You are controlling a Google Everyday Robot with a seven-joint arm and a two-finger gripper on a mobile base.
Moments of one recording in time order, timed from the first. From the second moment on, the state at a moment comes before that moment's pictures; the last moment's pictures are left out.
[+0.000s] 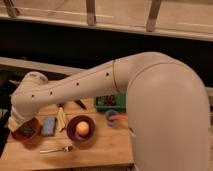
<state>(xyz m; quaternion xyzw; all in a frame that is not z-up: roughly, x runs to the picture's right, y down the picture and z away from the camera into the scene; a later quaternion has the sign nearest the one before) -0.352 0.123 0.642 -0.36 -0.14 0.38 0.84</state>
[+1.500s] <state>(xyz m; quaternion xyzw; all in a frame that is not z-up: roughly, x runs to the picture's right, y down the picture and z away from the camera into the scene) -0.364 0.144 0.706 -0.38 -0.13 0.42 0.81</state>
